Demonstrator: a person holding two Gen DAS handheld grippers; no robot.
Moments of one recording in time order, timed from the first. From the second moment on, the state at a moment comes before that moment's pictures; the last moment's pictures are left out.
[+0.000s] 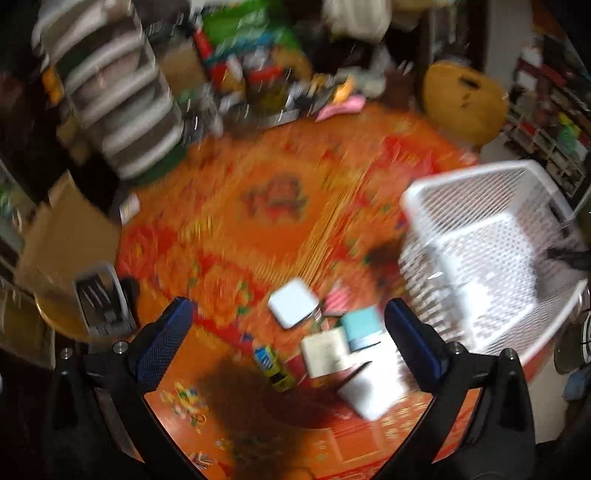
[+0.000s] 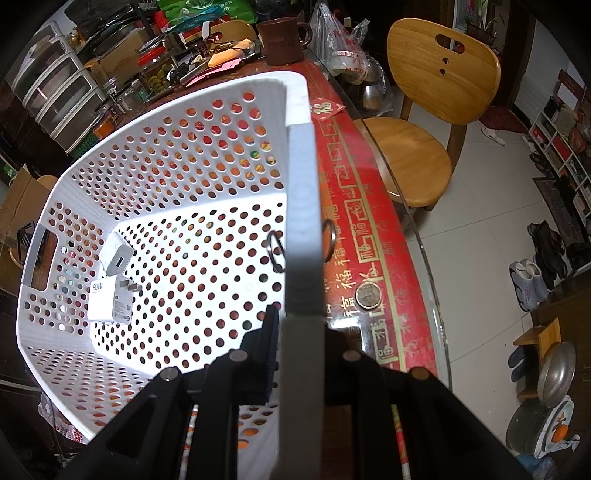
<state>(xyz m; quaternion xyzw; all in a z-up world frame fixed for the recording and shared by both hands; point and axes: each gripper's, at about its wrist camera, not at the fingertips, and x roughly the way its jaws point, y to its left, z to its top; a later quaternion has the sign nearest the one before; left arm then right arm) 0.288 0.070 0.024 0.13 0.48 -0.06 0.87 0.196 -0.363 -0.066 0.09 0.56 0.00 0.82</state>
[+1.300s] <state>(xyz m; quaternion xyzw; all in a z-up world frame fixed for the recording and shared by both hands) 0.340 0.049 -0.025 0.07 0.48 -0.04 0.87 0.196 -0.363 -0.065 0.09 0.56 0.01 0.82</state>
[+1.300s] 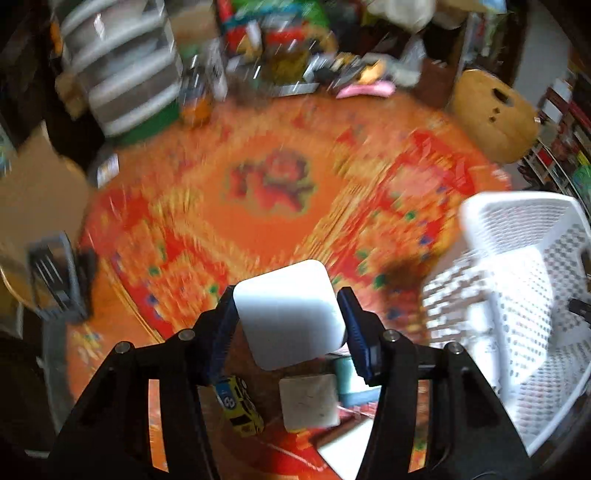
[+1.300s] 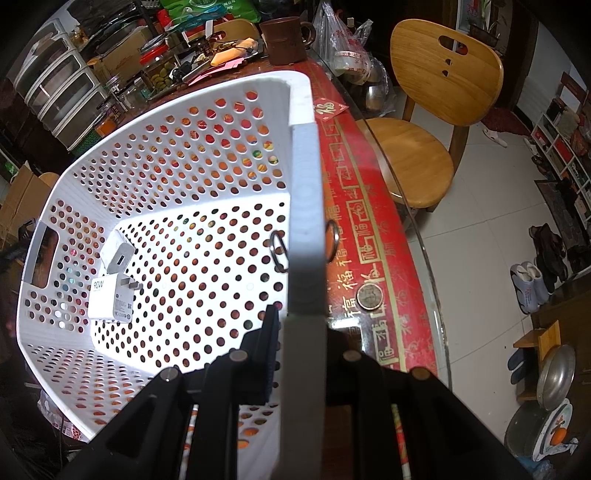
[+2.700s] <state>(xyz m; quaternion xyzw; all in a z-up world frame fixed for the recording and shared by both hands) 0.338 -0.218 -0.078 0.29 0.57 -0.21 0.74 0.196 -0.361 -0.065 0.08 0.57 0.01 0.82</state>
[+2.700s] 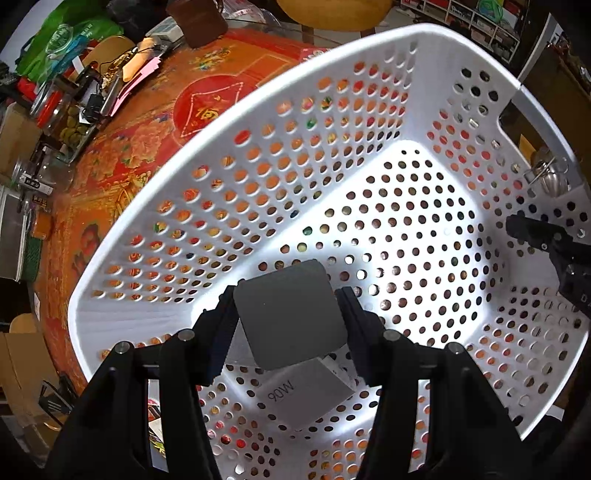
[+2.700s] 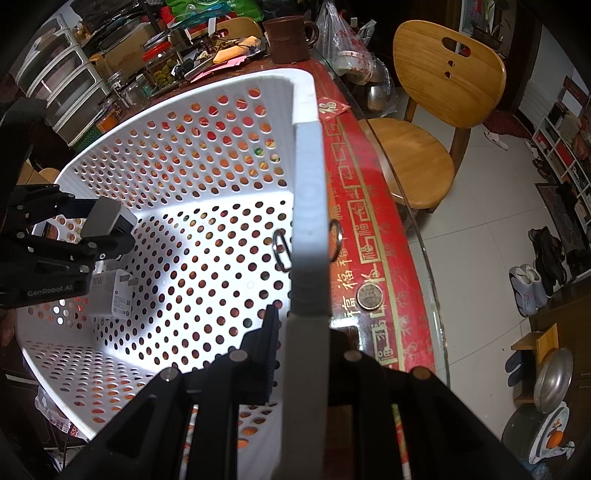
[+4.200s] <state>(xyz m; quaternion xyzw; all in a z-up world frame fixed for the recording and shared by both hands) 0.359 0.043 -0.107 0.09 0.58 -0.08 0.80 0.195 -0.362 -0.064 0.08 0.56 0.01 0.82</state>
